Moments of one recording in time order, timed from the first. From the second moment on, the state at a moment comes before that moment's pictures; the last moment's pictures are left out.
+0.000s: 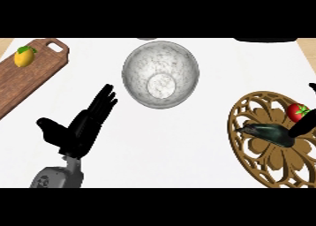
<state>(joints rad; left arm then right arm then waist) -0.12 0.10 -0.16 -1.57 0.23 -0.04 0.15 -0.38 -0.64 0.05 -1.28 0.48 0.34 0.89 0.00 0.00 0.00</state>
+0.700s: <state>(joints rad) -0.13 0.08 -0.12 -1.57 0.20 -0.07 0.18 -0.41 -0.57 -0.04 -1.16 0.62 0.31 0.79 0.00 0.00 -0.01</state>
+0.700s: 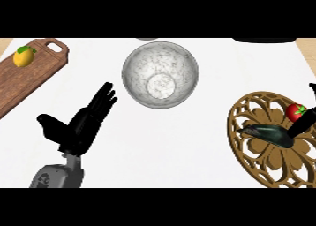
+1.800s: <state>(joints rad) -0.10 0.05 -0.11 -1.57 0.17 -0.10 0.16 -0.45 -0.50 -0.06 -0.95 0.79 0.13 0.51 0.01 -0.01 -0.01</state>
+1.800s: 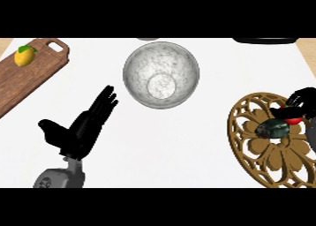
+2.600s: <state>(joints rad) -0.13 0.03 -0.12 -1.54 0.16 -0.11 0.17 -0.53 -0.04 0.72 -1.35 0.98 0.24 0.61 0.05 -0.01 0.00</state>
